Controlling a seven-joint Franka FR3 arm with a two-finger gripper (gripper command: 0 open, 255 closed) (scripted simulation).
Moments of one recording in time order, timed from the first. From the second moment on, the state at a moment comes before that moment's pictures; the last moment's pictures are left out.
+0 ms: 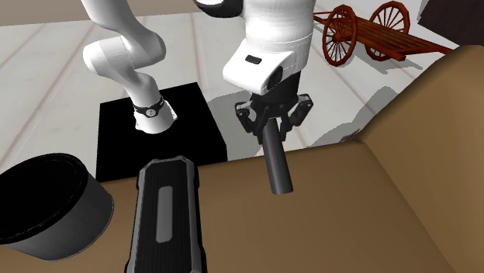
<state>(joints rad) 0.13 0.09 0.33 -1.76 0.01 1.89 0.72</state>
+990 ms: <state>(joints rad) 0.09 0.02 0.30 -1.69 0.03 1.75 0.65</state>
